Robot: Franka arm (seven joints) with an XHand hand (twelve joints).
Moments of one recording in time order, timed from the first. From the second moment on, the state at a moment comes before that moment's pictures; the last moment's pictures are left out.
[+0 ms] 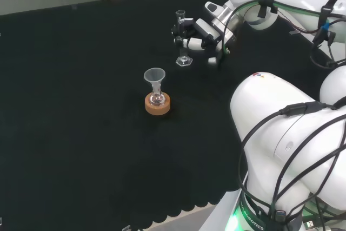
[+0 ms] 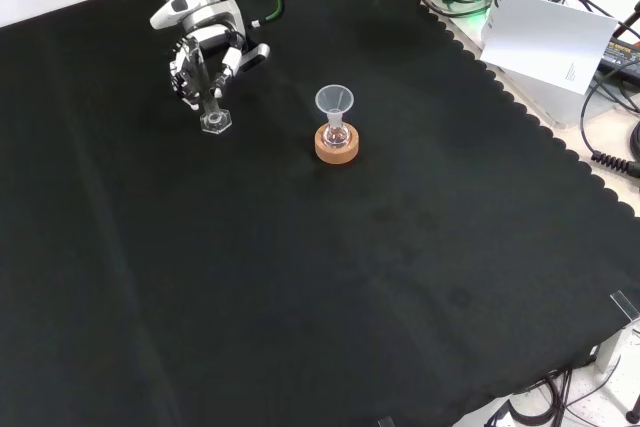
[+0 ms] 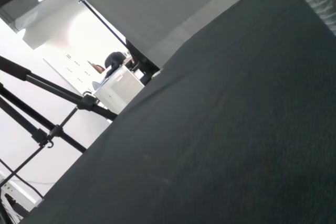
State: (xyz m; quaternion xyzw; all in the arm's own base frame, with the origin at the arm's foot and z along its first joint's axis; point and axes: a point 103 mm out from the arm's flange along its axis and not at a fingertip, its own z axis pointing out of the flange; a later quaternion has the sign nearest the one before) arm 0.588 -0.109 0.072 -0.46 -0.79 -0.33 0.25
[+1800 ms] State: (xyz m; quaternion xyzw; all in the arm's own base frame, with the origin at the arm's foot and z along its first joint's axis) arm 0.579 -0.130 0.083 -0.49 -0.77 -0.27 0.30
